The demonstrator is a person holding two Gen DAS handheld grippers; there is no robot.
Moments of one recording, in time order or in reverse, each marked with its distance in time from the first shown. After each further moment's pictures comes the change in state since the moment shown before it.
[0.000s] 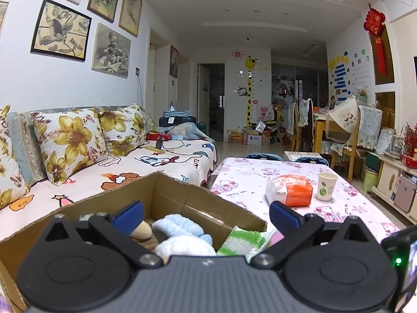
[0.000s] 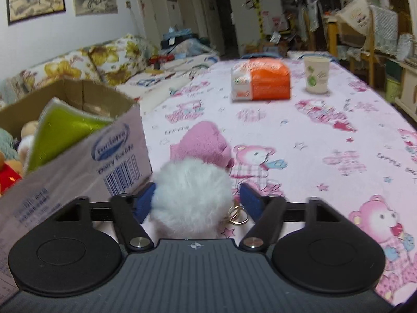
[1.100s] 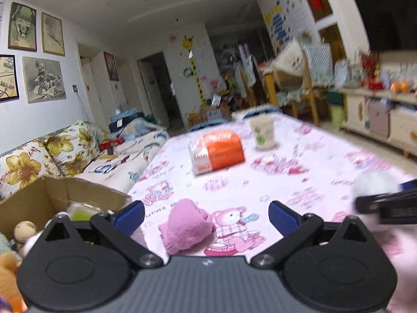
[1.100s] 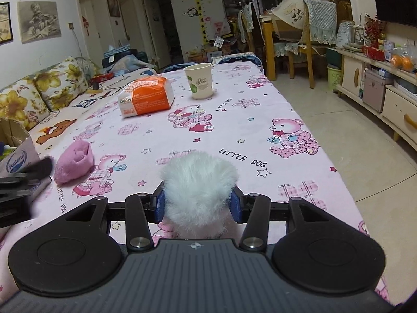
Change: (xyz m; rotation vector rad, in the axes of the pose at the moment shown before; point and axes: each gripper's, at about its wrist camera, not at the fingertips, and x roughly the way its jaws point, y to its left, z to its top) left arm 0.055 -0.157 -0.059 0.335 0.084 -0.098; right arm -0.109 -0.149 -0.017 0.130 -0.065 -0.214
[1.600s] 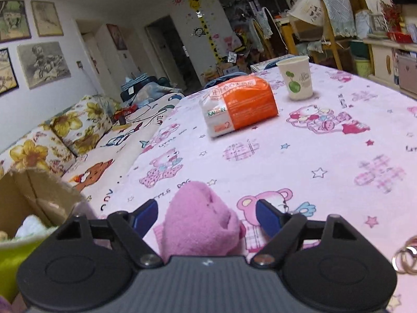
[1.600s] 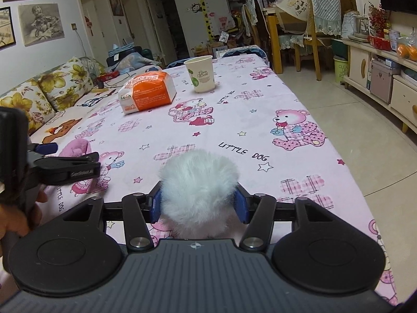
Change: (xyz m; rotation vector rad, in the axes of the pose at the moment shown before) left arm 0.100 -0.006 -0.004 0.082 0.195 0.098; right arm 0.010 -0.006 -0.003 0.023 0.021 0.042
